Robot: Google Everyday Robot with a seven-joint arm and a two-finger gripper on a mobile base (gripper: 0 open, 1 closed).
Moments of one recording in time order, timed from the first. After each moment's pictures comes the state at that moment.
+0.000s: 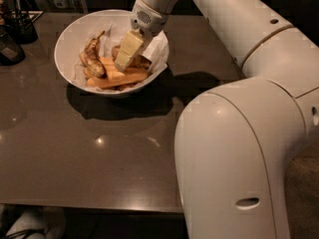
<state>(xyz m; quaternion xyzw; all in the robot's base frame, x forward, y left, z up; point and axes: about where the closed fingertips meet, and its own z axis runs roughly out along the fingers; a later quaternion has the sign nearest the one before) 0.658 0.062 0.903 -0.54 0.81 0.20 0.12</state>
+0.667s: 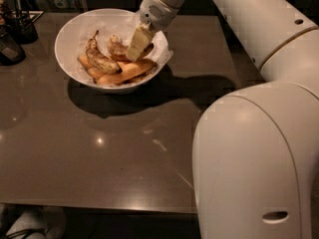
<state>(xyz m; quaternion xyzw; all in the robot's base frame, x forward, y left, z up) 0.668 0.045 0.926 -0.59 0.76 0.19 0.19</state>
